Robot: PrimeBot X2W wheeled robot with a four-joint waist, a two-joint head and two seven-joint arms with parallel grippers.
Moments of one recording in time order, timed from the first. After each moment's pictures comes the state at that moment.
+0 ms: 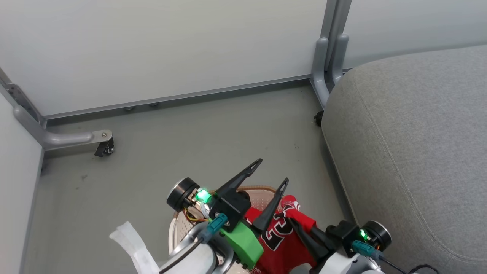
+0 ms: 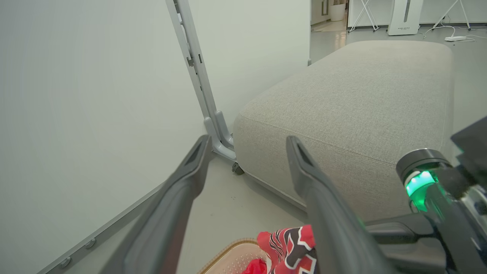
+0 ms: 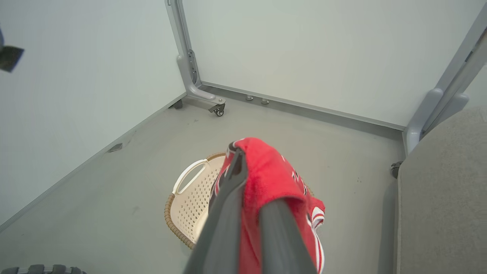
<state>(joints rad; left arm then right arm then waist) -0.42 0.22 -0.93 0.18 -0.38 0.08 -0.13 -0.15 -0.15 0.54 0.36 0.22 0.13 -0.26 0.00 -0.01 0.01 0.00</state>
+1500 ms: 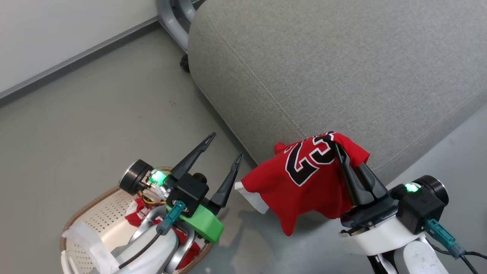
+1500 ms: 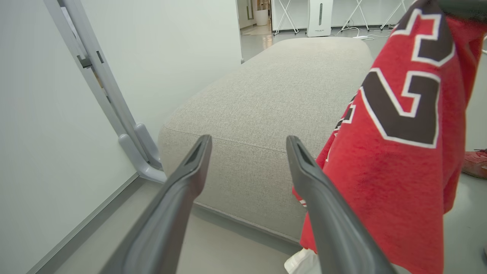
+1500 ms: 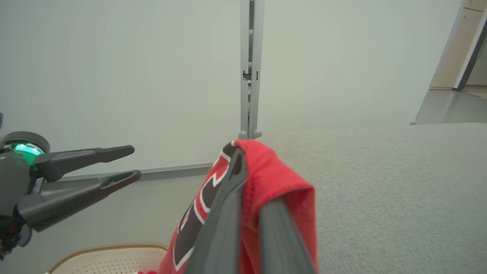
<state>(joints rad) -0.46 0.36 -0.85 0.17 -0.35 0.13 -0.22 -0.07 -0.07 0.21 -0.15 0.13 0.13 -0.26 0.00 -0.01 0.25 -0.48</state>
